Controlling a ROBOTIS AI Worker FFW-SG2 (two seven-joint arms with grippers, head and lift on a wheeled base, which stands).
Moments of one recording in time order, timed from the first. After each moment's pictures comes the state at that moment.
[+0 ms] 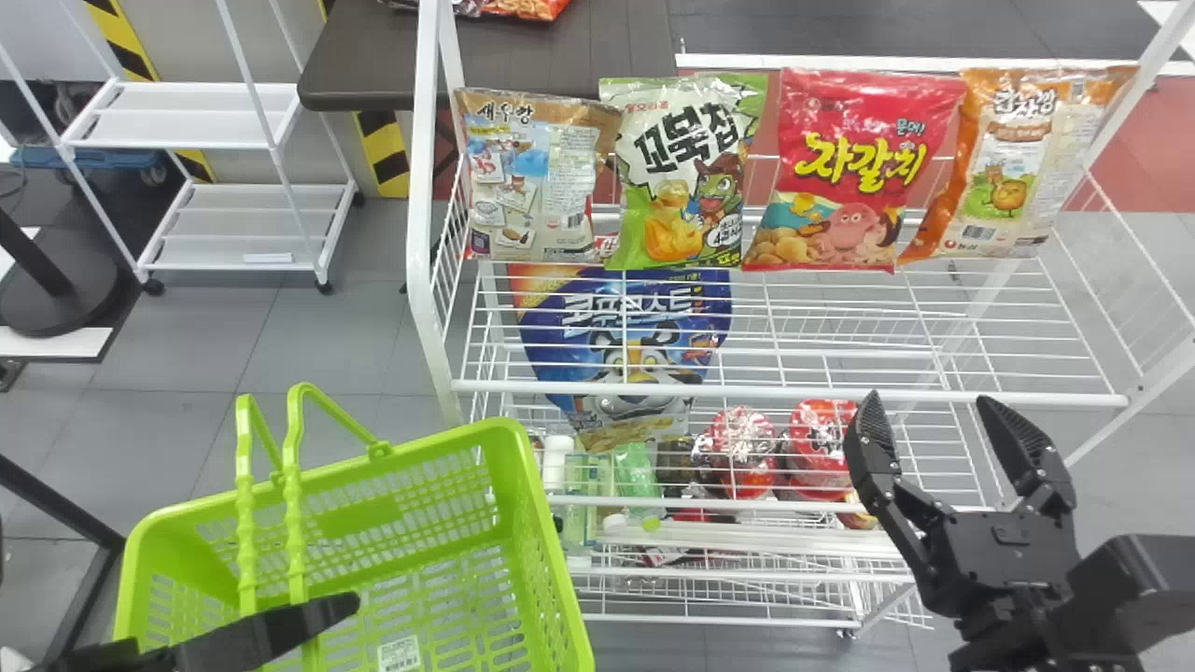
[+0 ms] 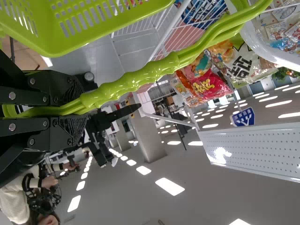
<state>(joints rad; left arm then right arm) 0.50 0.14 0.58 -2.17 0.36 1.38 -1.57 0.67 0.00 0.00 -2.00 -0.08 -0.20 0.04</state>
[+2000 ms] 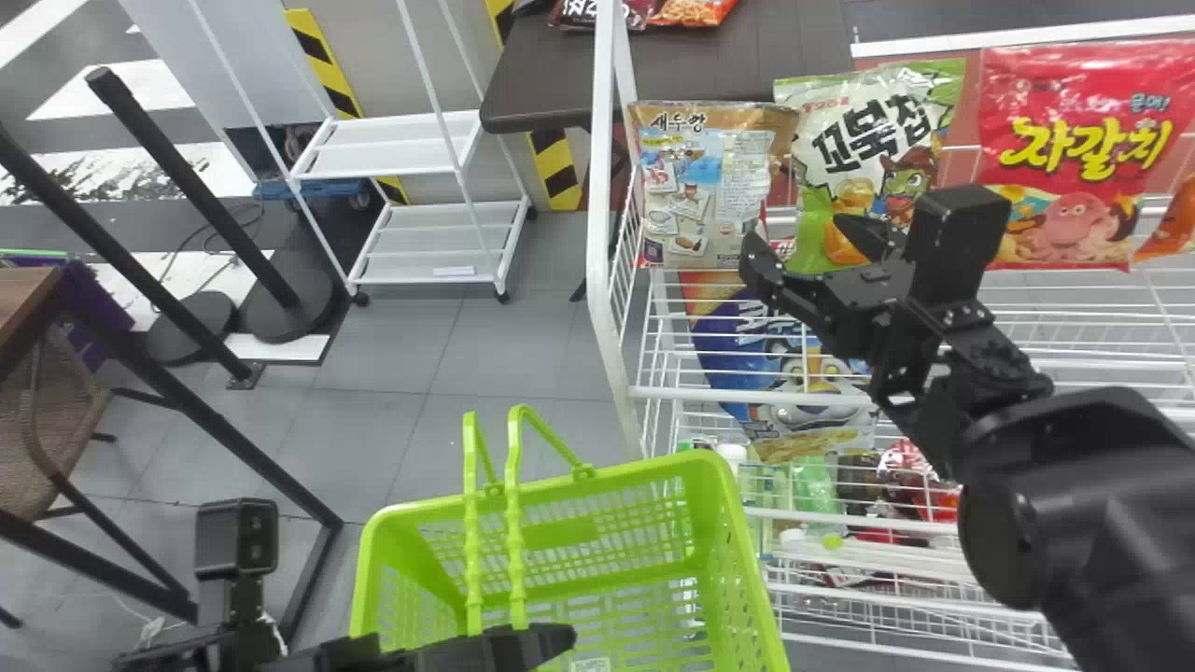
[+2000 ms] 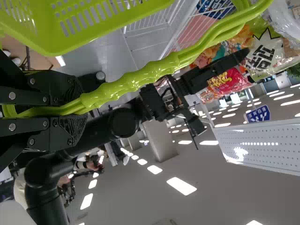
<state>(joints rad) 0.56 0.14 0.55 -2.25 0.36 1.39 -1.57 -0.15 0.00 0.36 -1.44 -0.24 0.14 0.10</state>
